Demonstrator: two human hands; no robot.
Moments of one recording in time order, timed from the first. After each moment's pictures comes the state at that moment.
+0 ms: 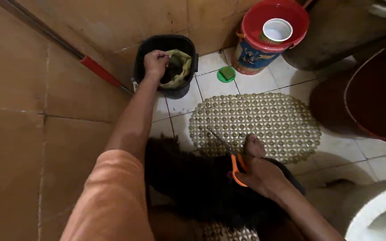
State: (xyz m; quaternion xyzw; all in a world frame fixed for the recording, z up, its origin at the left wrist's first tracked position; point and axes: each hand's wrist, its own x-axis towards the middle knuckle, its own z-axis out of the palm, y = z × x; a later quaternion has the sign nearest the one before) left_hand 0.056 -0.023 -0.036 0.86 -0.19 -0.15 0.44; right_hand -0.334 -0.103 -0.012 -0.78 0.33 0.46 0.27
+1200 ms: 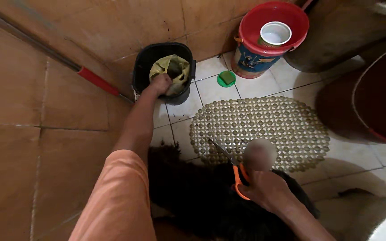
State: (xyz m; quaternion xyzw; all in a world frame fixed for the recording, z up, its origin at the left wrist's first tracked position) left_hand 0.060 -0.025 -0.076 0.90 -0.27 -0.31 0.15; right_hand -0.341 -0.108 -0.021 -0.78 0.32 0.47 0.25
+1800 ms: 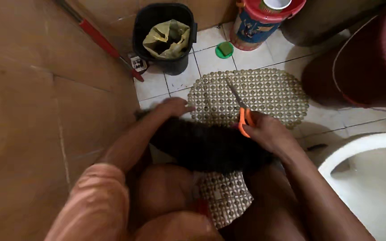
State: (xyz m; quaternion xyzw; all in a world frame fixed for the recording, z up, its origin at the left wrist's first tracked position) left_hand -0.120 0.071 -0.070 0.81 -0.40 -0.43 0.00; right_hand -0.371 -0.100 0.020 -0.82 0.40 0.22 0.35
